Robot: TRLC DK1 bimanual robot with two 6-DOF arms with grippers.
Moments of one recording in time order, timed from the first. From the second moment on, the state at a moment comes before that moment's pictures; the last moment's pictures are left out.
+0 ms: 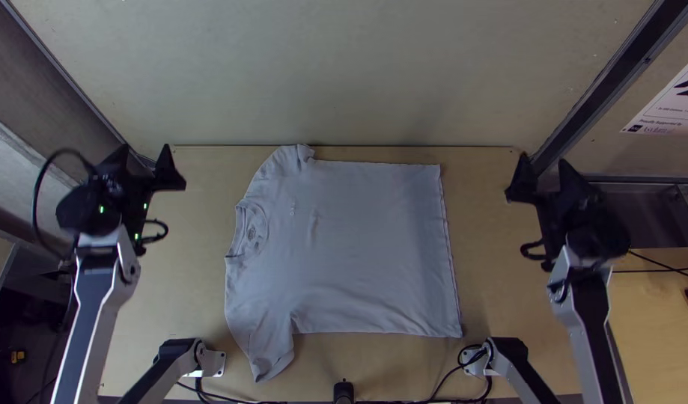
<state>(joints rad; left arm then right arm) 0.08 0.94 1.02 0.04 -0.04 0.08 -0.01 0.85 0.90 0.06 0.03 0.12</state>
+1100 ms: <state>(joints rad) -0.08 2.12 2.01 -0.50 -0.05 -0.03 0.08 1.82 1.61 -0.36 -0.02 0.29</state>
